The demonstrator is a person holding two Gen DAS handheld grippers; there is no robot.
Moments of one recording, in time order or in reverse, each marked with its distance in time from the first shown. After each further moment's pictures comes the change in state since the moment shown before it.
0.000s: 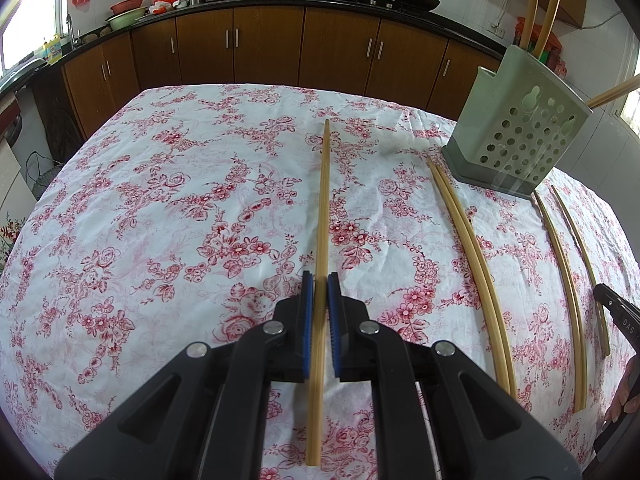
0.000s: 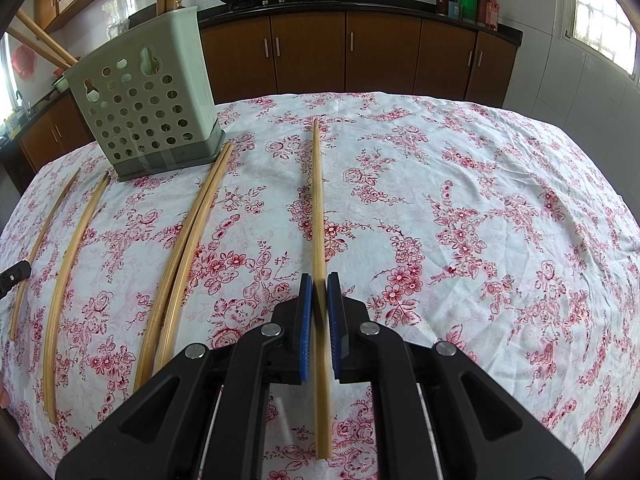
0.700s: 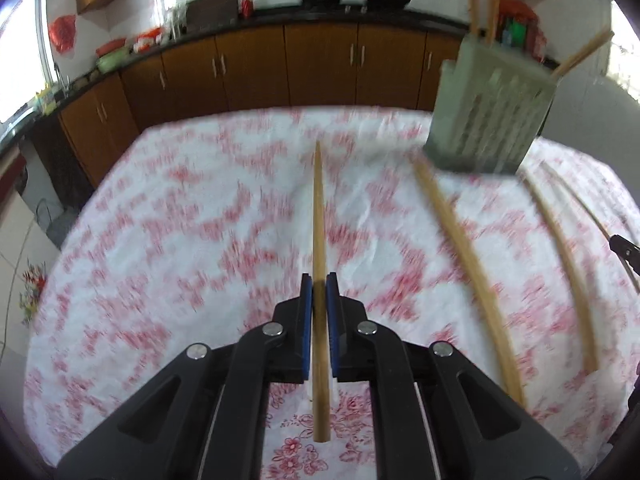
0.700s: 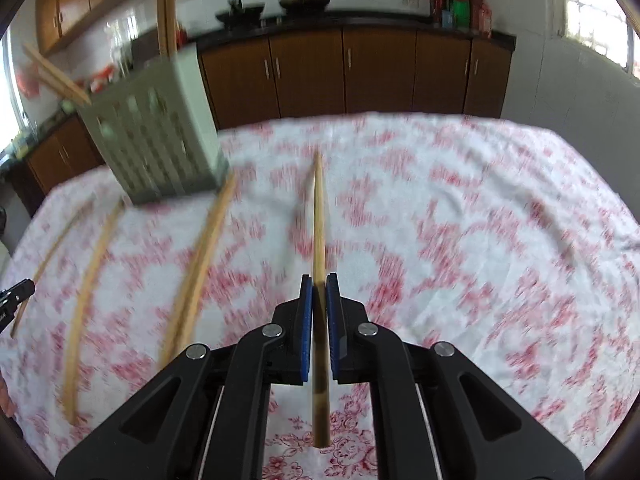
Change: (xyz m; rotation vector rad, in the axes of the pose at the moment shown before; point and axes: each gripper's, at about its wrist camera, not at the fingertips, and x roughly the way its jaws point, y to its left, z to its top) left arm -0.040 -0.016 0.000 0.148 -0.077 0.048; right arm -0.035 -0.008 0.010 0.040 -0.100 0.035
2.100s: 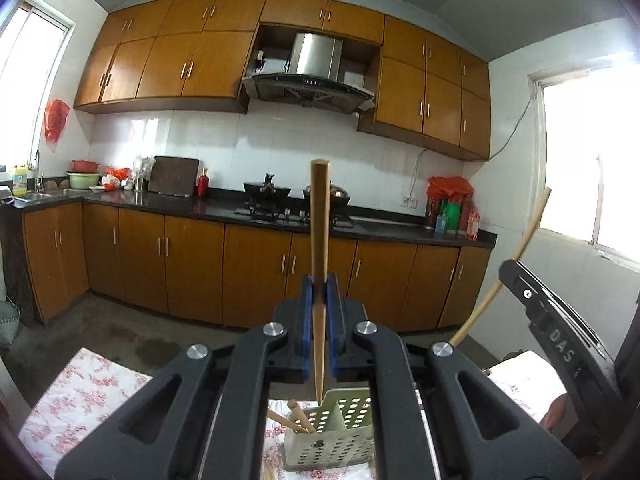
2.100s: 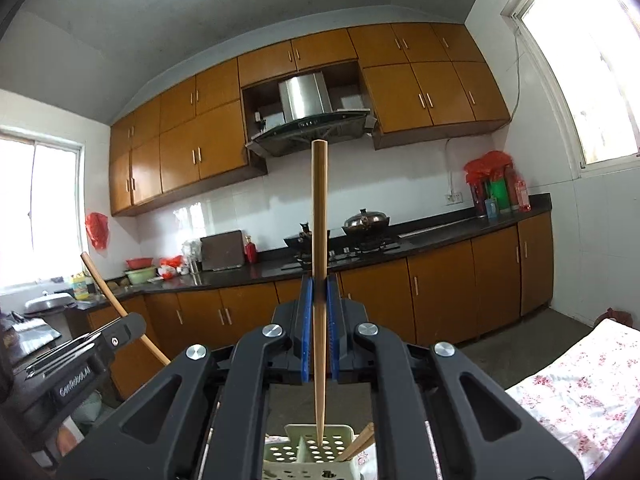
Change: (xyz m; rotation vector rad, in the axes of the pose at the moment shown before) left arm -0.116 -0.089 0.195 -0.085 -0.647 -0.221; right arm -0.103 0.076 0.159 0.047 -0.748 0.229
